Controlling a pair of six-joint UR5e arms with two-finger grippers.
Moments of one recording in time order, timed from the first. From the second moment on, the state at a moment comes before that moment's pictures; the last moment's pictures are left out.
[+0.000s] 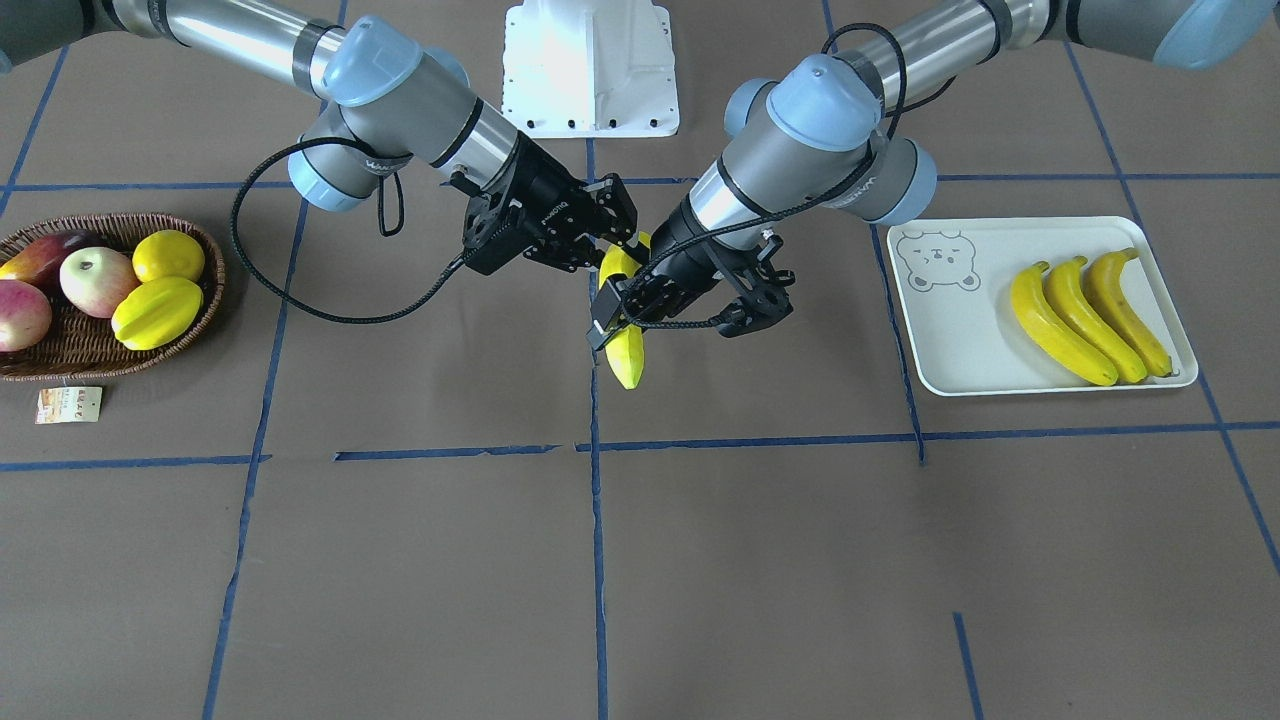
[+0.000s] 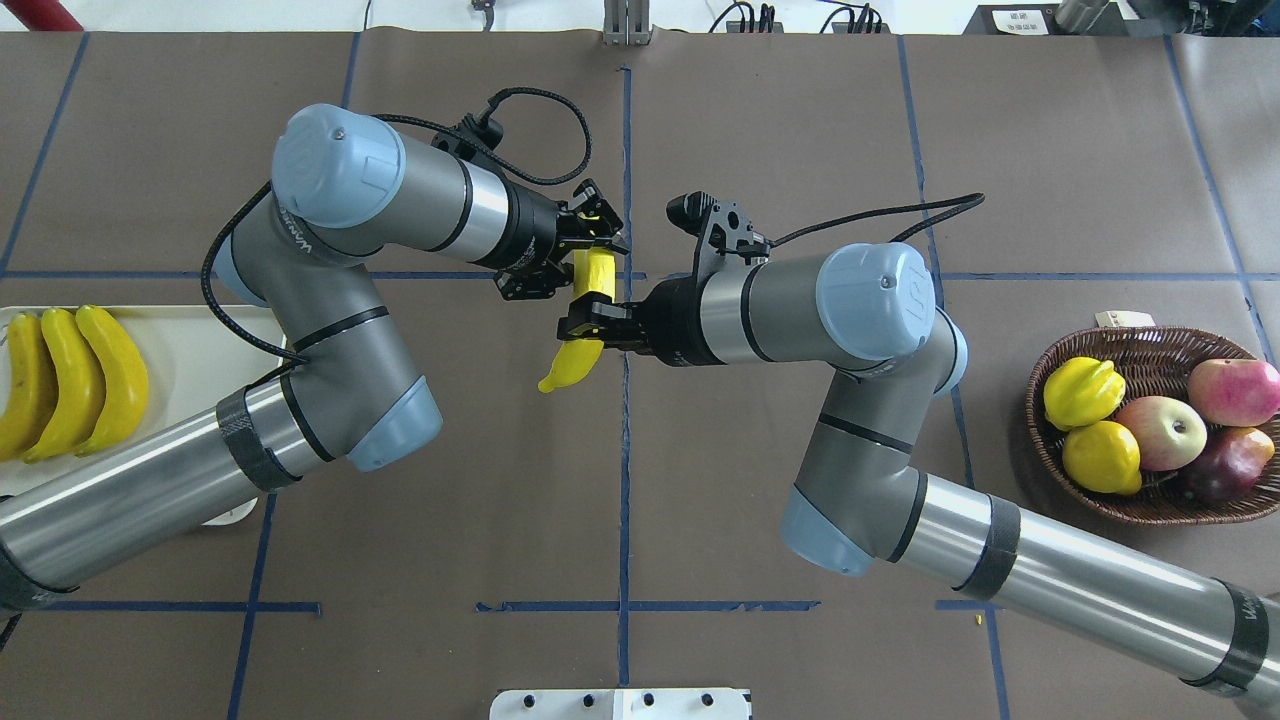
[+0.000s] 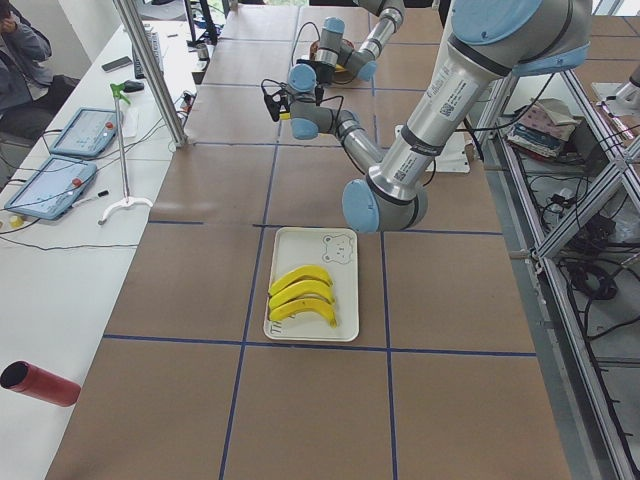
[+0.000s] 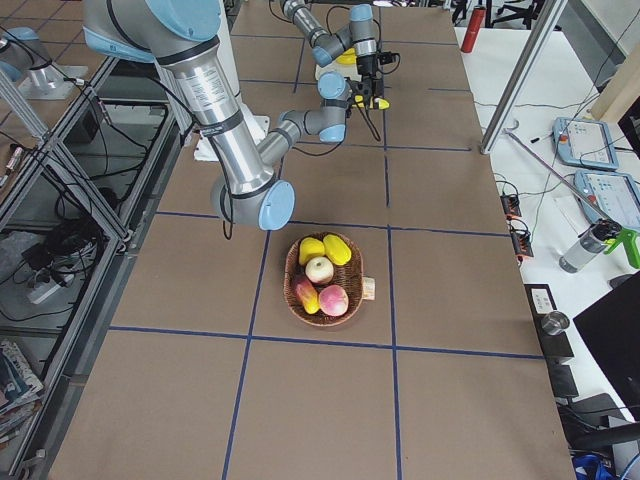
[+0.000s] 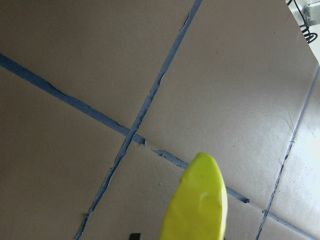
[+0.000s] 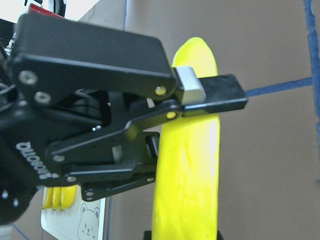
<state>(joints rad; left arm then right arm) -0.67 -2.27 -1.49 -2.32 -1.98 -1.89 0.52 -0.96 1.56 -0.59 1.87 1.53</state>
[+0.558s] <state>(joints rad) -0.67 -2.27 -1.49 -2.32 -1.98 -1.90 0.52 -0.95 1.56 -0.60 1.87 1.53</state>
